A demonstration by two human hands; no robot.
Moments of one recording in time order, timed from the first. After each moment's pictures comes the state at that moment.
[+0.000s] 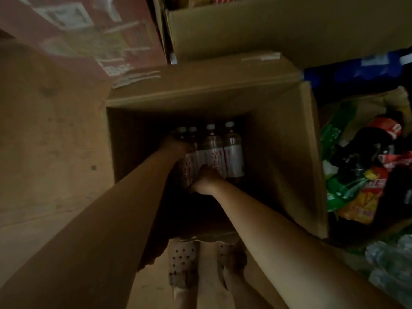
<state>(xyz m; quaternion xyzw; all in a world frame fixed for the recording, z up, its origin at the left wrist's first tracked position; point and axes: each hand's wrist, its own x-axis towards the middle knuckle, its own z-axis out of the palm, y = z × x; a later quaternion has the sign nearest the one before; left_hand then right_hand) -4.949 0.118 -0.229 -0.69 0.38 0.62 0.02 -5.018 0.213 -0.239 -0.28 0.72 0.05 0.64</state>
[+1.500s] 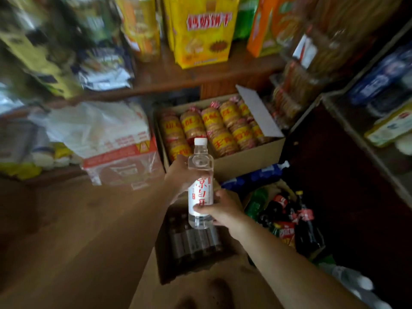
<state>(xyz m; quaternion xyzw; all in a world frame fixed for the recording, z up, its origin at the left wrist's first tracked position) -5.005 0.098 0.175 -0.53 0.59 0.61 -0.09 -5.085 0.218 0.143 -0.17 0.73 -0.33 0.57</state>
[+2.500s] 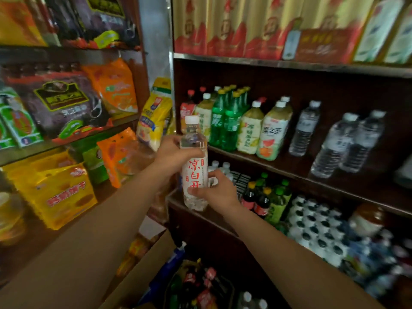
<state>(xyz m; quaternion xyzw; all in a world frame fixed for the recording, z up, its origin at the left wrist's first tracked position) -5.231 0.299 0.619 -0.16 0.77 0.59 -0.19 -5.245 0.433 0.550 -0.12 0.84 -0.53 0.09</state>
